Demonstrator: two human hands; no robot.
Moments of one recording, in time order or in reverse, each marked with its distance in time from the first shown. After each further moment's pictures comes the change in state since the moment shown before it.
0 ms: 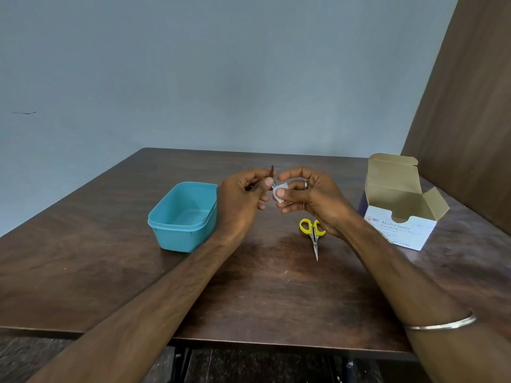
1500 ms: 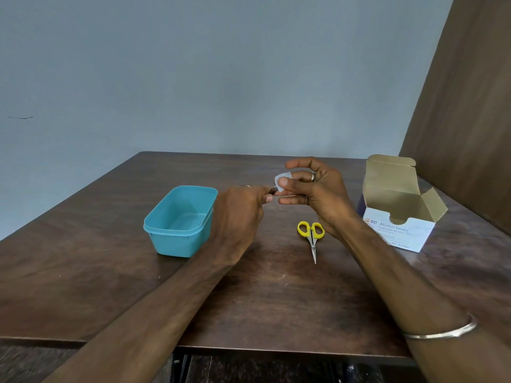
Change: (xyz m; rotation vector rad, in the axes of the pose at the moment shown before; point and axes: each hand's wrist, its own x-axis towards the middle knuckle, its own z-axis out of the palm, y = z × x) left_hand -0.002 -0.003 -0.001 0.884 -0.099 0.382; right_hand -0.001 -0.010 0.002 0.098 0.133 -0.098
